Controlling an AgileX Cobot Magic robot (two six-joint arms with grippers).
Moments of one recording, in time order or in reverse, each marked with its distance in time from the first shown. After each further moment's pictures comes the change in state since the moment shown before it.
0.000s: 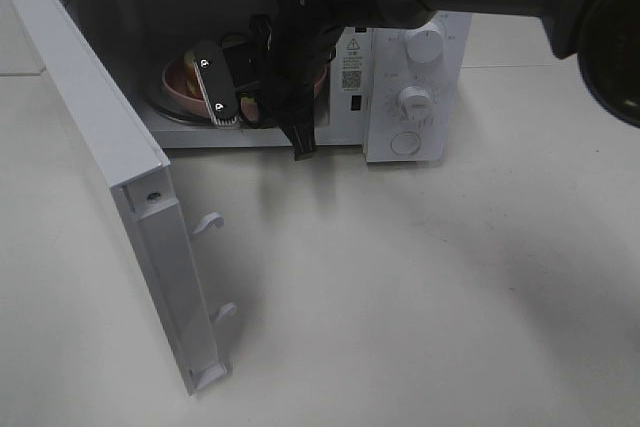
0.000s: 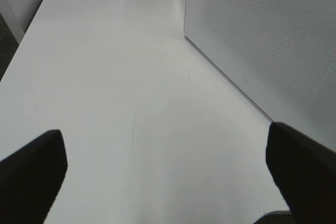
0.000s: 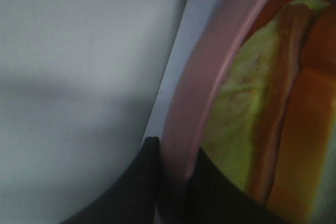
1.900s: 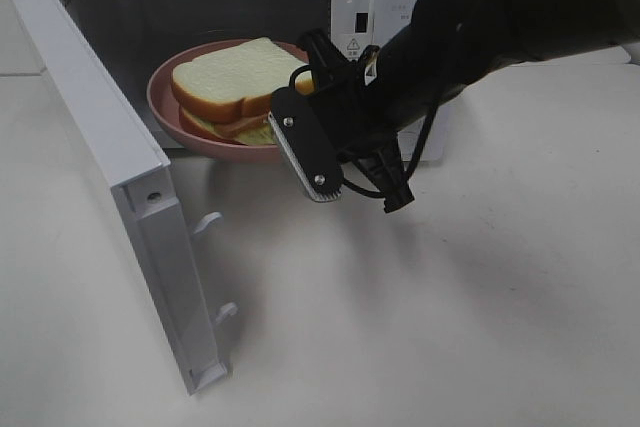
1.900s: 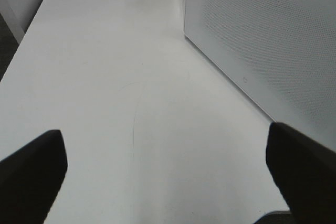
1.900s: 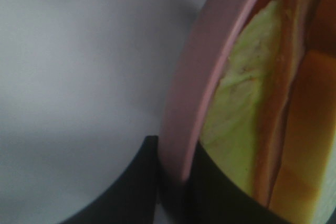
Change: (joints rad) left arm 0.000 0.000 0.000 0.000 -0.001 0.000; right arm -0.007 -0.504 0.765 0.148 -0.372 -0.320
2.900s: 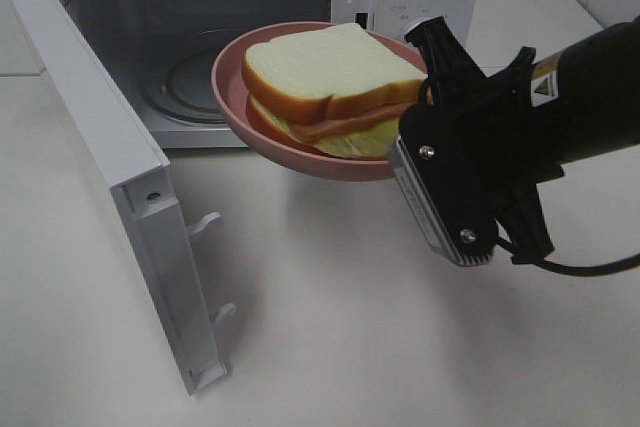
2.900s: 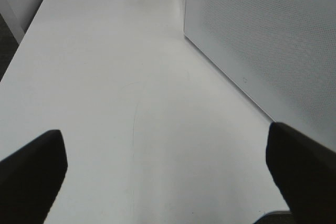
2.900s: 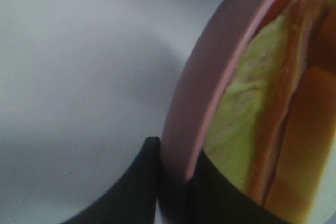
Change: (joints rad) left arm 0.000 0.000 0.000 0.000 0.000 0.000; right arm -0.004 -0.473 0.372 0.000 0.039 0.018
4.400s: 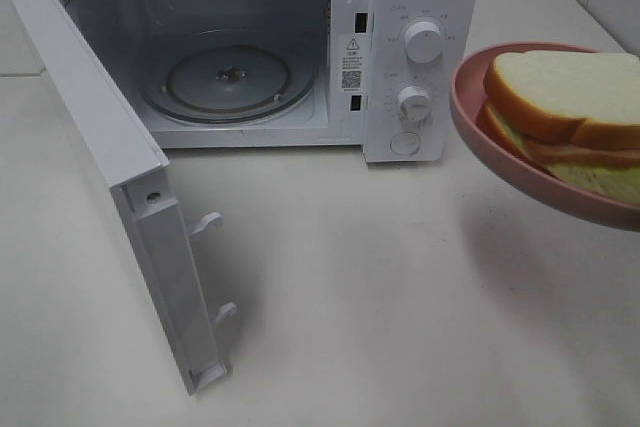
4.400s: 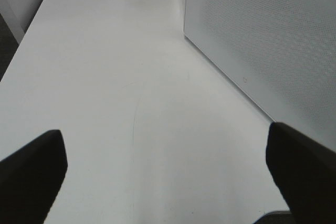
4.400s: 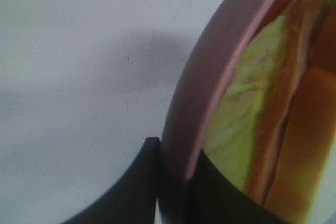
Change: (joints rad) left arm 0.000 0.000 0.000 0.000 0.000 0.000; right arm 0.000 -0.540 0.190 -0.450 0.512 0.723
